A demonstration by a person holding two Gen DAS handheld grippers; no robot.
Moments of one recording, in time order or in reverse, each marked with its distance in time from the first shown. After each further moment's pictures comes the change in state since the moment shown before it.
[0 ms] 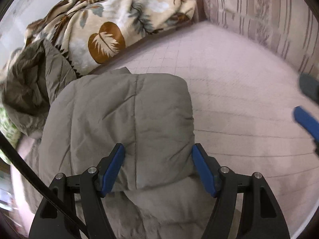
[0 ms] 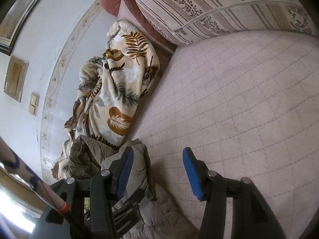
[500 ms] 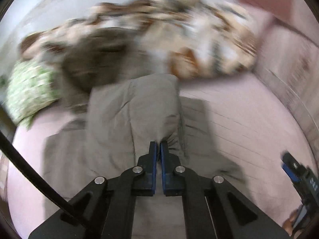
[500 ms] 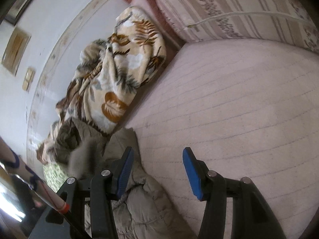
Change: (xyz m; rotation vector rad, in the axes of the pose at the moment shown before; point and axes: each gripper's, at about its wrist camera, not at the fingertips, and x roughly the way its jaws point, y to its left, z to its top) left arm -0.086 0.178 -0.037 -0.397 -0.133 0.065; right arm 0.025 0.031 -0.026 -0.184 0.038 -0.096
